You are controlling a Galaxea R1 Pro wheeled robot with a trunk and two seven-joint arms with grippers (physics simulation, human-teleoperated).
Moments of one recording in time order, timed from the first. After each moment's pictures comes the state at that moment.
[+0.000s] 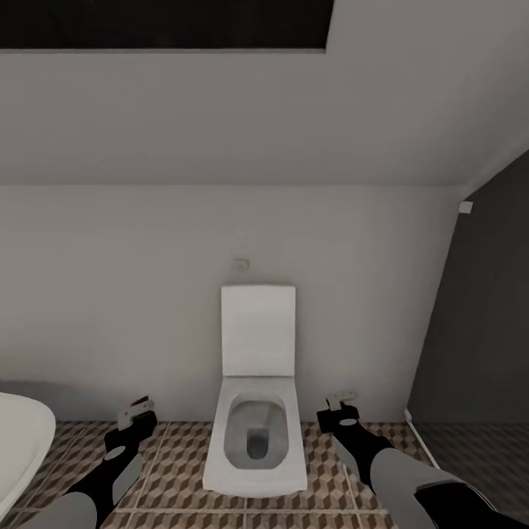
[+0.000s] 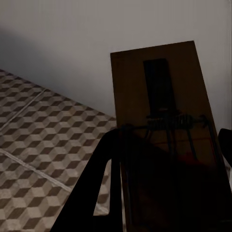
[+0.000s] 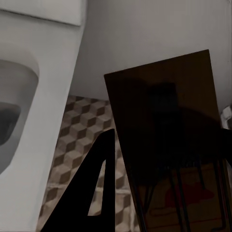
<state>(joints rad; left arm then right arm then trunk) -0.60 0.13 -0.13 -0.32 0.42 -0.21 0.27 -0.78 0.08 0.13 -0.10 0.07 0.00 -0.17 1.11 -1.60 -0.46</state>
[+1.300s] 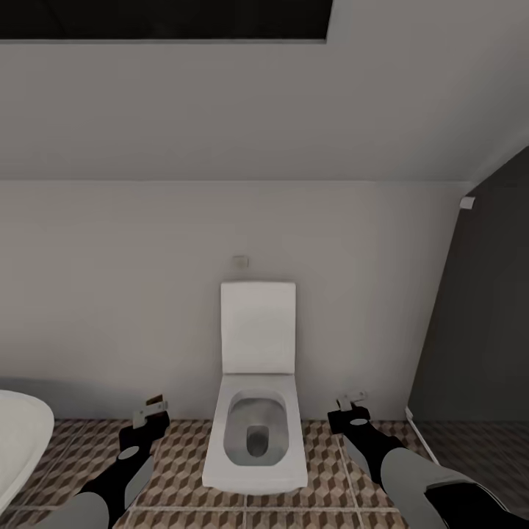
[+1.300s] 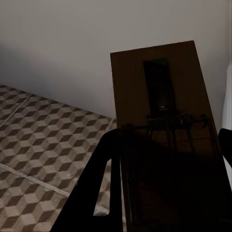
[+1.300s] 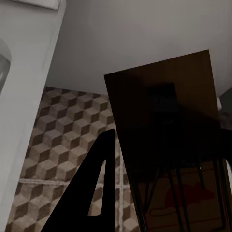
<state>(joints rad) -0.60 0.08 -0.12 -0.31 0.31 -0.20 0.27 -0.78 0.04 0.12 -0.10 0.07 0.02 -0.16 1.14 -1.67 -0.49</state>
